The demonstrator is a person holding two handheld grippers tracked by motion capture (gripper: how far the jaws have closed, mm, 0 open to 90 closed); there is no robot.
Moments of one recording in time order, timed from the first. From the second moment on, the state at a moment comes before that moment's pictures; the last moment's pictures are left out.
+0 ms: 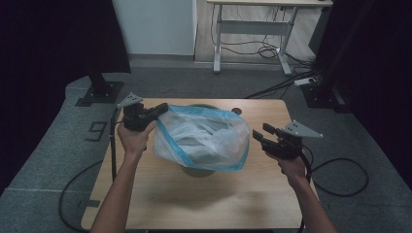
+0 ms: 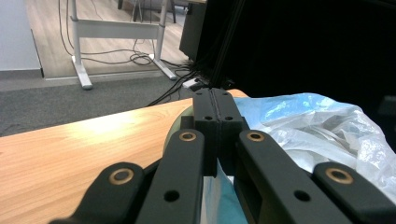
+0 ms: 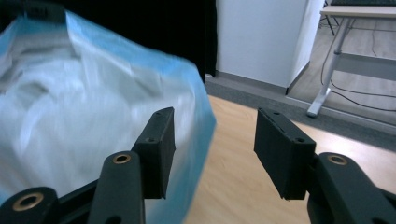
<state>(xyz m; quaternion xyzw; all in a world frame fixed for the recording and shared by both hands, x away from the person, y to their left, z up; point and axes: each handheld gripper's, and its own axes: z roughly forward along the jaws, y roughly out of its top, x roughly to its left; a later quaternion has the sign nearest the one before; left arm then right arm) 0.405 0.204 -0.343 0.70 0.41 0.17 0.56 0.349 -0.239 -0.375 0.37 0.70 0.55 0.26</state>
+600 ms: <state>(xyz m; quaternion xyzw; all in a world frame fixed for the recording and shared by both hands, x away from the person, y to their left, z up) 0.402 0.204 -0.342 0.70 0.40 0.17 0.57 0.406 -0.193 -0.387 0.36 0.76 0.50 0.20</state>
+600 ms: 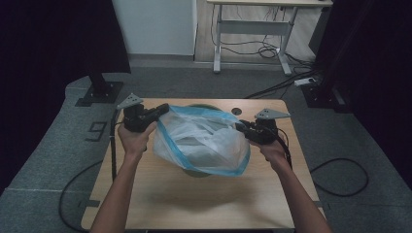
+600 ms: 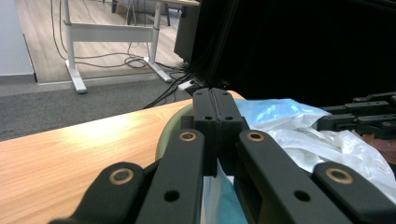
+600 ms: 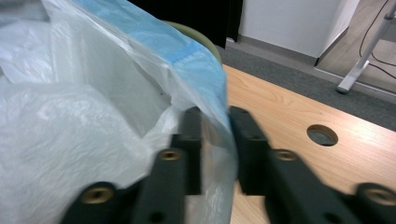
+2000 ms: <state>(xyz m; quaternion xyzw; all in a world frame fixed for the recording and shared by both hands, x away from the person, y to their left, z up) 0.474 0.227 -0.423 0.69 0.49 0.13 0.52 0.486 -0.155 -0.443 0.38 0.77 0.47 0.21</state>
